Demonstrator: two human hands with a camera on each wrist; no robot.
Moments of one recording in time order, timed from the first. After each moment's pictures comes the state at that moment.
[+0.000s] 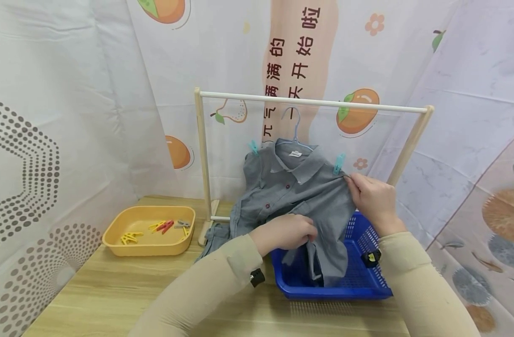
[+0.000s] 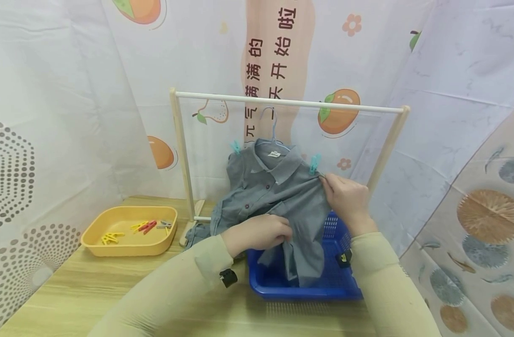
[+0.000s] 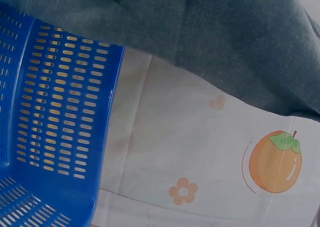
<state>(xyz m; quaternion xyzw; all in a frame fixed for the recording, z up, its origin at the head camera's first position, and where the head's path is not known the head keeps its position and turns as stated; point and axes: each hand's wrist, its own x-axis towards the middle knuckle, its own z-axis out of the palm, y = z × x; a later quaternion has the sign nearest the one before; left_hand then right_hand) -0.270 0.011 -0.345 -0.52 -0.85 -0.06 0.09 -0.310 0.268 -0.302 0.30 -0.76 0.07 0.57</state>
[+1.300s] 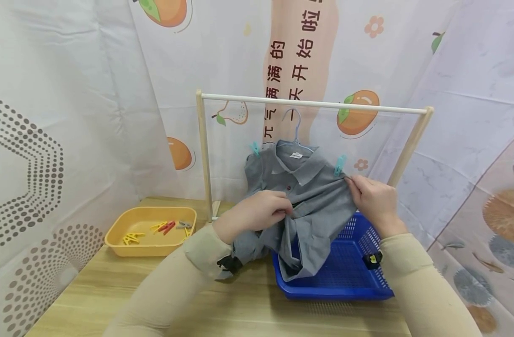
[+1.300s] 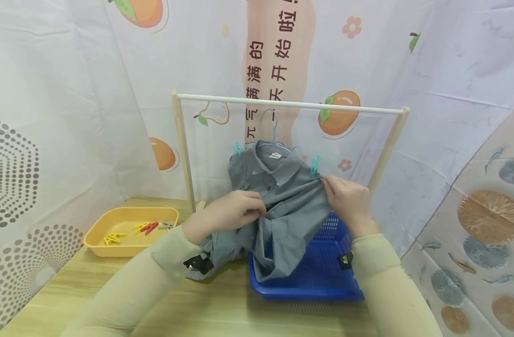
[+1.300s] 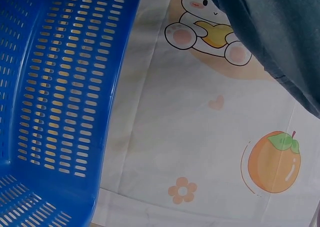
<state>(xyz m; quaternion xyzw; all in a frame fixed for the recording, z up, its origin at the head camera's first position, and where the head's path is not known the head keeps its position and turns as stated) -0.265 -0.062 -0.296 -0.51 -0.82 -0.19 0.18 -0.305 0.268 -0.300 0.31 -0.75 0.07 0.58</state>
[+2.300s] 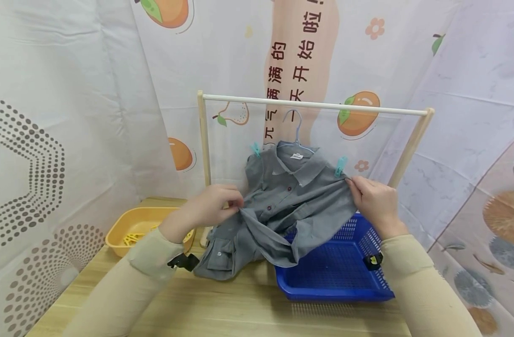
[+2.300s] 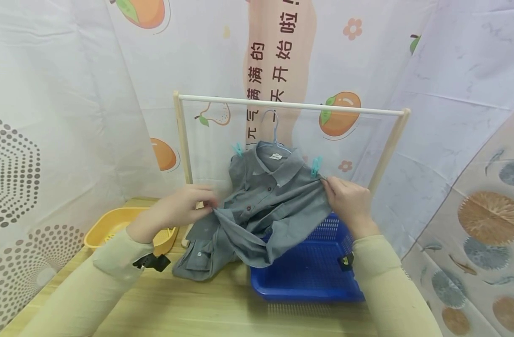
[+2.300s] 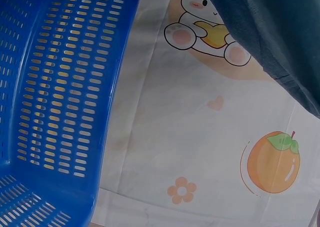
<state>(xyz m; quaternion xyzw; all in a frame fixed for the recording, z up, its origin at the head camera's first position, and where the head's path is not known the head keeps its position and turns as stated) -0.254 -0.167 -0.290 -0.46 -0.84 -0.19 0.21 -0.303 0.267 -0.301 0.30 -0.76 0.07 0.58</state>
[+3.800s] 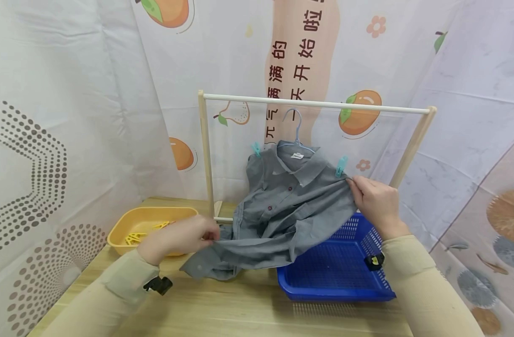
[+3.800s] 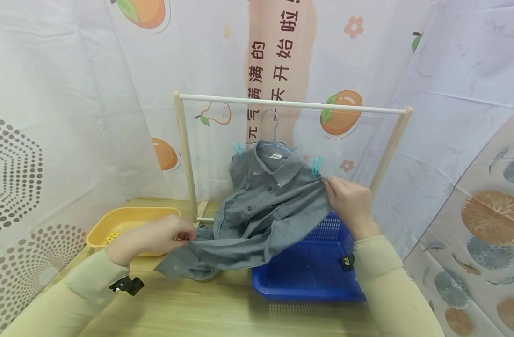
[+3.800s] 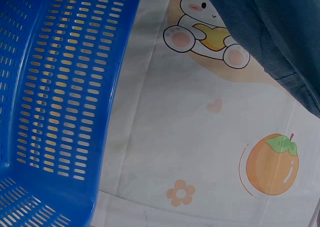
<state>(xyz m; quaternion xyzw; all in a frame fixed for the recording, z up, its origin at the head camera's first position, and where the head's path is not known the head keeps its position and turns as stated) -0.235 -0.218 -0.348 -0.44 -0.88 -0.17 0.03 -0.304 0.267 -0.303 0.31 -0.76 0.08 0.57</state>
